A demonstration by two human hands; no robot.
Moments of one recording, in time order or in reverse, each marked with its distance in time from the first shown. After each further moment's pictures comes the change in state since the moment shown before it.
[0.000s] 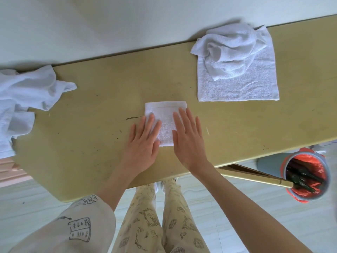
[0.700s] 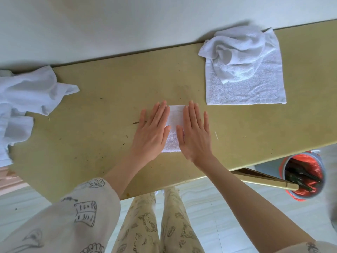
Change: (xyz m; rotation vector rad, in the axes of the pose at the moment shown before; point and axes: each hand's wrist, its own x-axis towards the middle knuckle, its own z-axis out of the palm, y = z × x) left_hand 0.045 -0.010 -0.016 -0.035 0.137 0.100; right_hand 0.026 0.004 0.022 -0.157 -0.057 0.068
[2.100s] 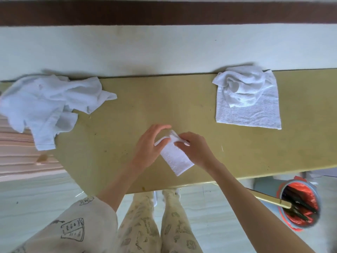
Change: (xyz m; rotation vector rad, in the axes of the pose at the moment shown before) left_hand -0.056 -0.015 -0.079 -0.743 0.226 -0.172; right_hand 0.001 -0.063 -0.091 0.570 -0.432 0.063
